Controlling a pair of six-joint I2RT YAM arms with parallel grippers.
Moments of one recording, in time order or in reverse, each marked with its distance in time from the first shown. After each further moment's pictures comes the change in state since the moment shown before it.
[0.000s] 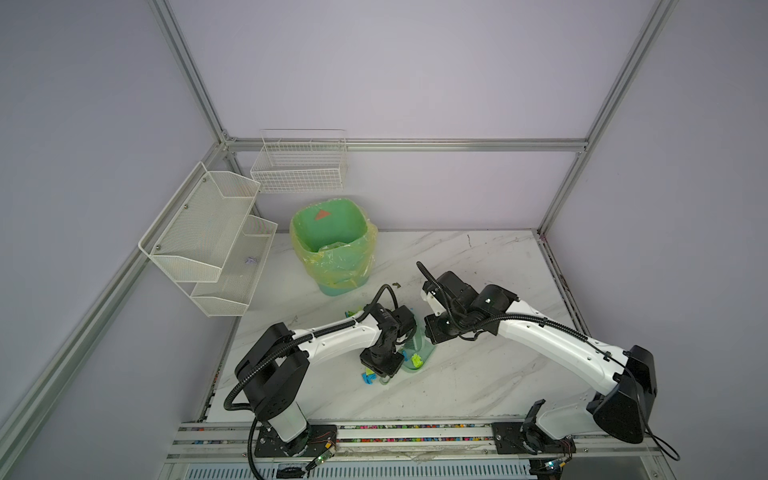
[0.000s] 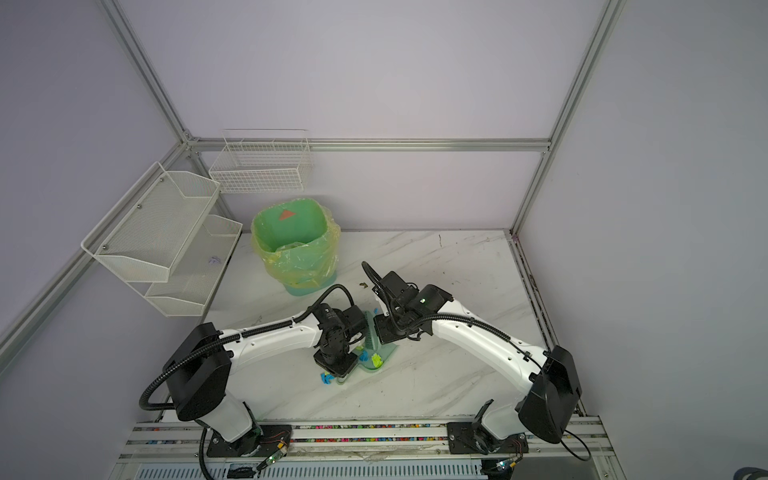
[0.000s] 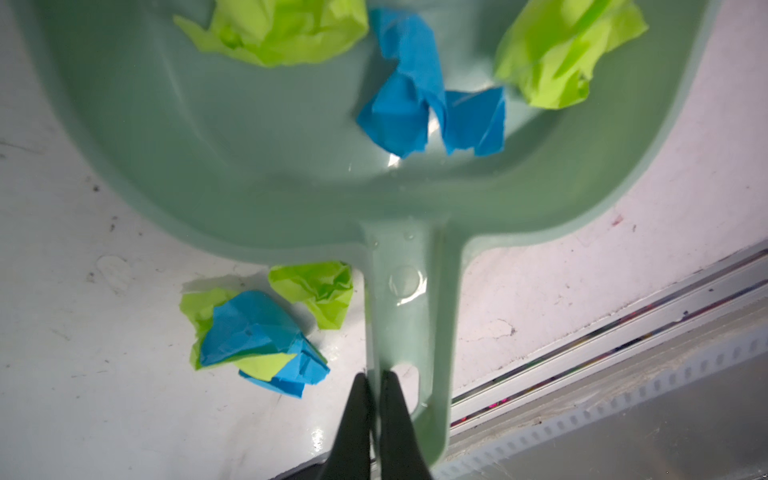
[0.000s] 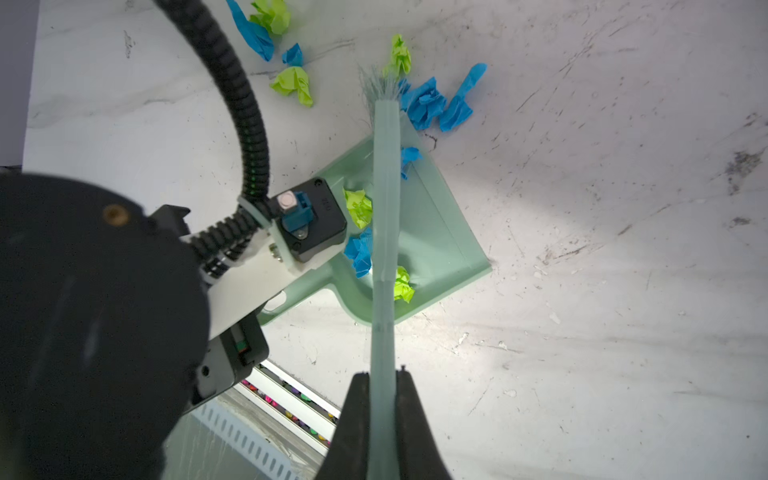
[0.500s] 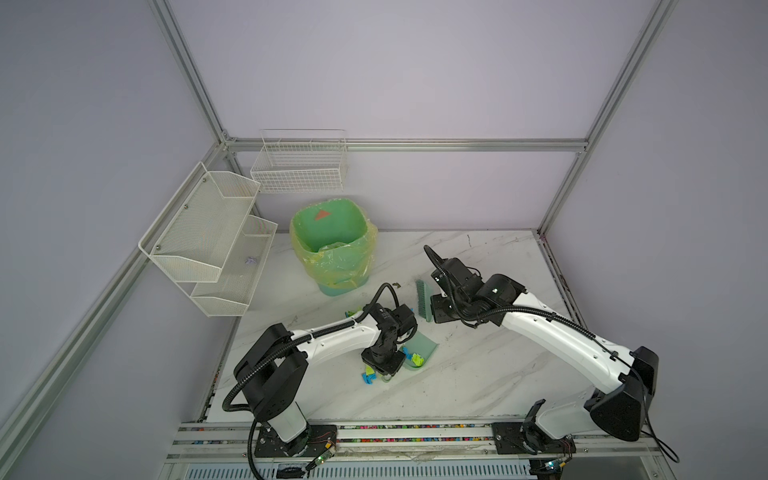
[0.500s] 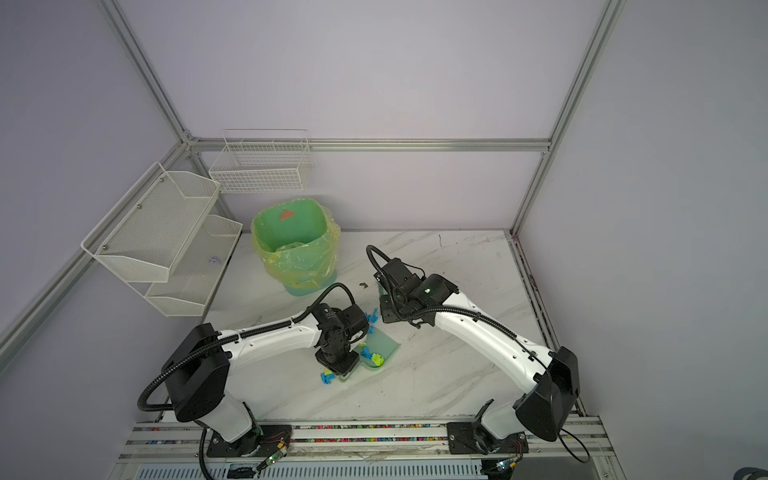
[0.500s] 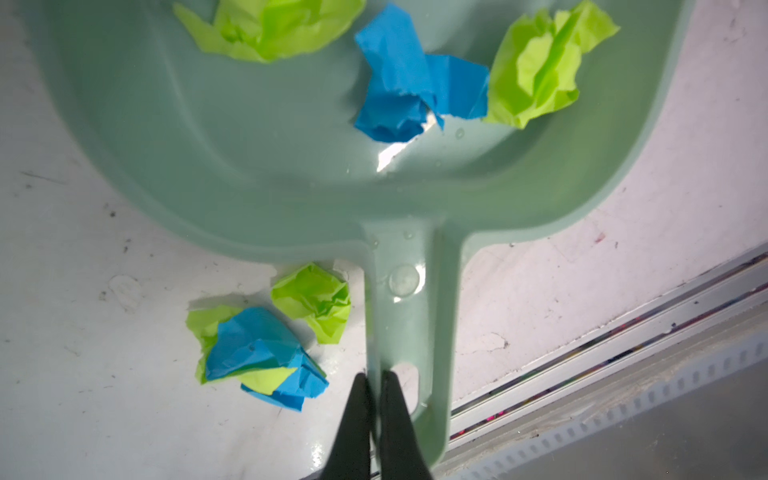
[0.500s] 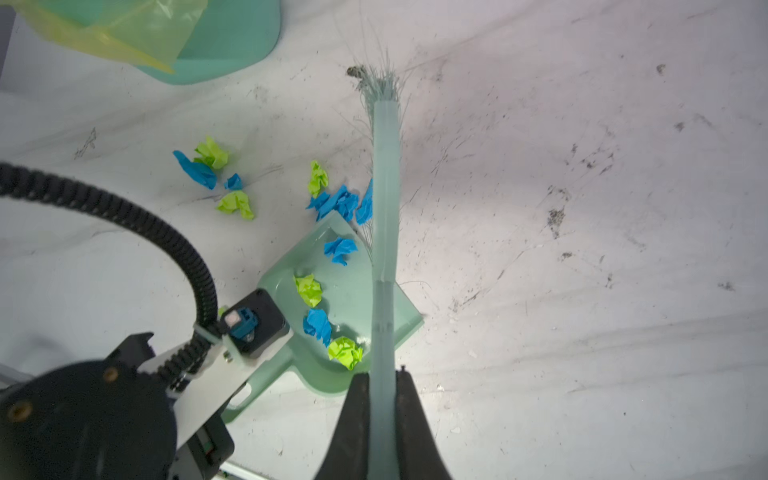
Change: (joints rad) left arm 0.000 -0.007 0.000 0.032 -0.011 0.000; right arm -0.025 0.057 0.124 -0.006 0.280 0.059
